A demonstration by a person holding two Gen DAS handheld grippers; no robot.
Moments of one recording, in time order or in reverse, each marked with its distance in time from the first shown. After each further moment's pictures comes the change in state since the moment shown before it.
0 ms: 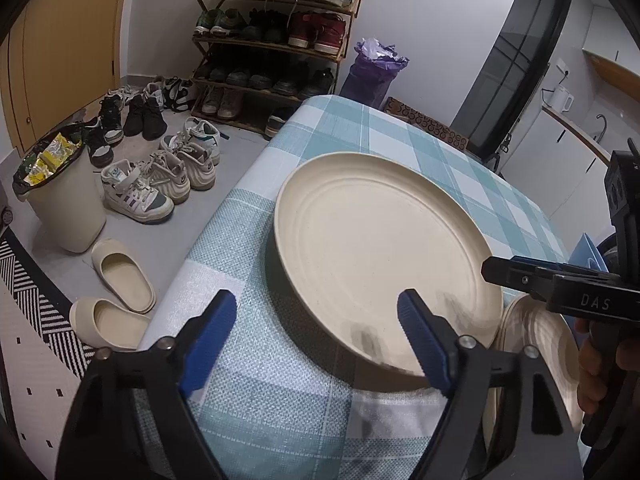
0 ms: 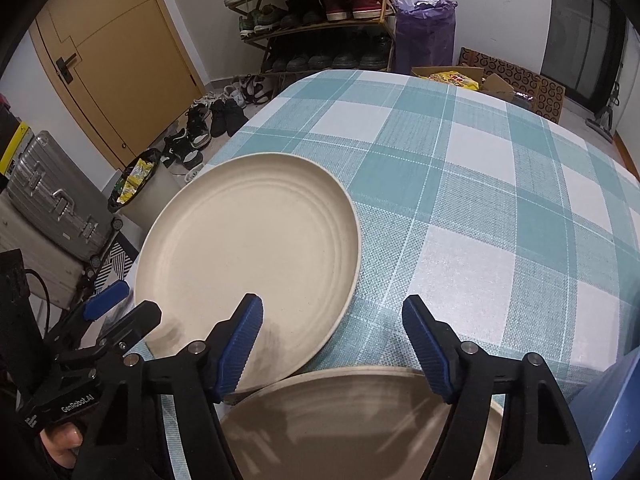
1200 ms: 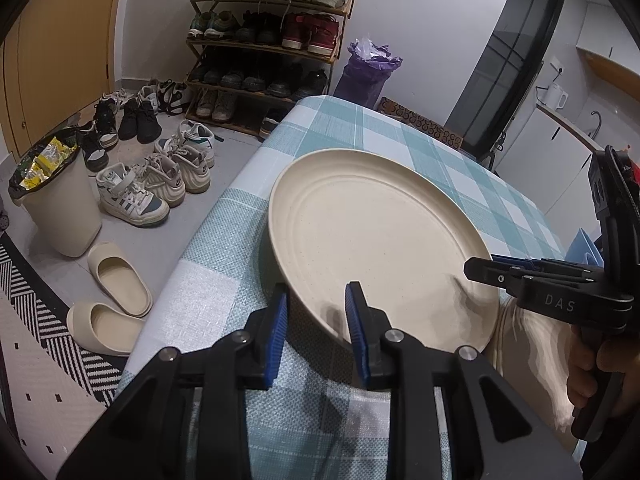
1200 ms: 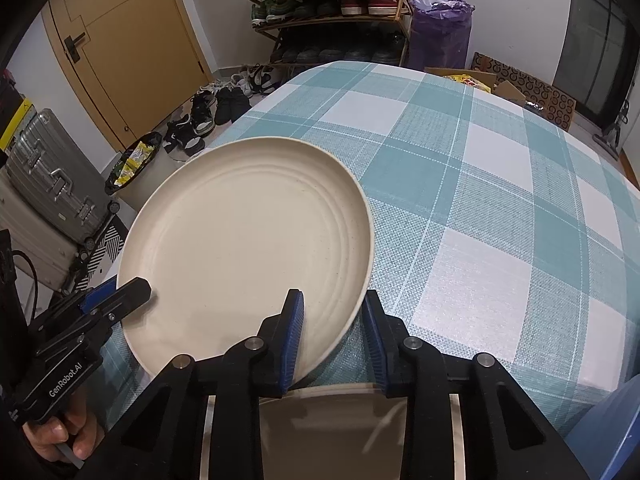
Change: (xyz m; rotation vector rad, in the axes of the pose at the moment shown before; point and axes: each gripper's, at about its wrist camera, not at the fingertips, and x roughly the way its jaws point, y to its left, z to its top) left arm -0.003 -0.001 -0.002 0.023 -0.014 -0.012; right arm 0.017 0.007 -0.001 -0.067 0.011 -0.020
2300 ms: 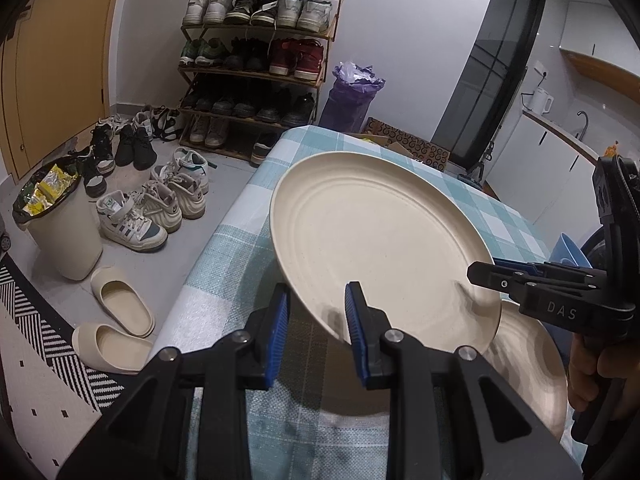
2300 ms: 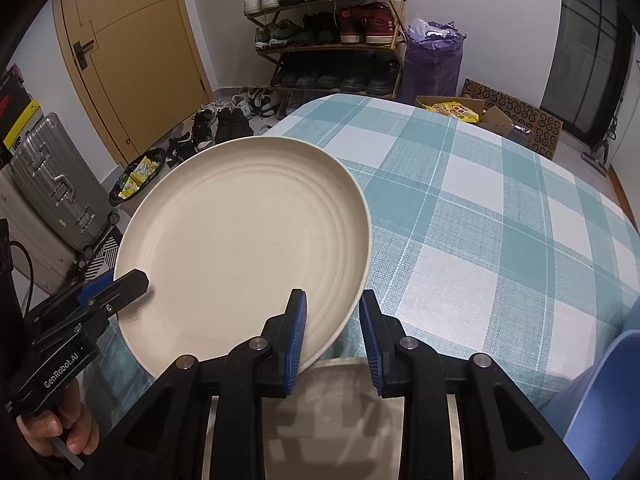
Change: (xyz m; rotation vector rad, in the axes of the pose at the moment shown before) left arm -0.031 -0.015 0.007 0.041 -0.074 -0.018; right arm -0.048 0.005 -0.009 -0.010 -0.096 -0.023
